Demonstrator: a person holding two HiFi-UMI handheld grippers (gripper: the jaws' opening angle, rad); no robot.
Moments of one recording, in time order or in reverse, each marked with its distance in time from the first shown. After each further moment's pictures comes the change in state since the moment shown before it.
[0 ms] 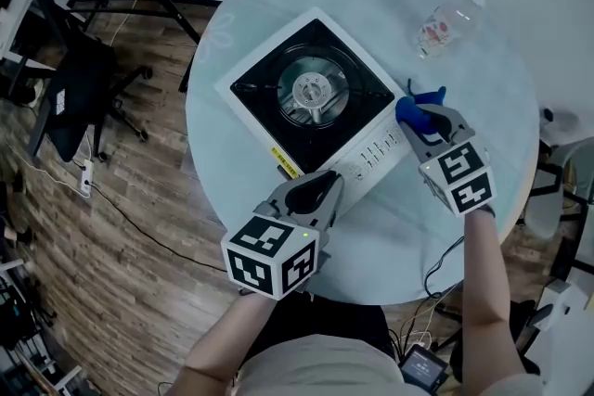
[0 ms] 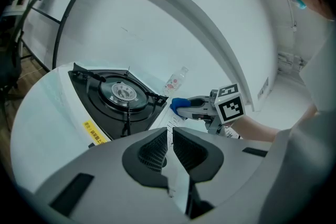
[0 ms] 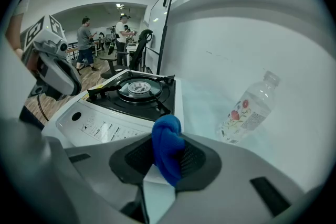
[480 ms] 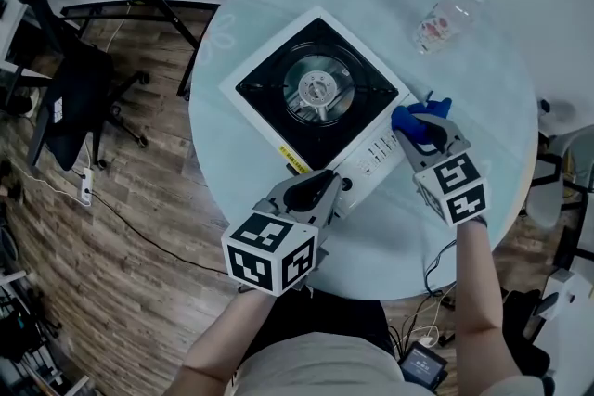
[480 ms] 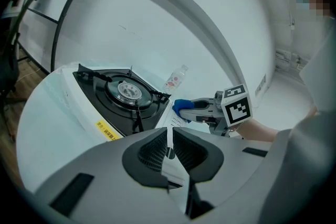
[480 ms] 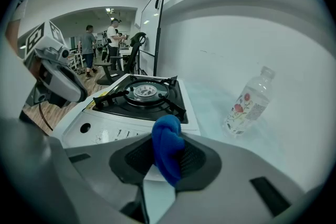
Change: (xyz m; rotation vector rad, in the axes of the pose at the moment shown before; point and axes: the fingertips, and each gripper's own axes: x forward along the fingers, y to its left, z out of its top) left arm -0.013 0.015 -0.005 0.022 0.035 -0.017; right arm -0.004 0.031 0.001 0.094 -0.010 -0.029
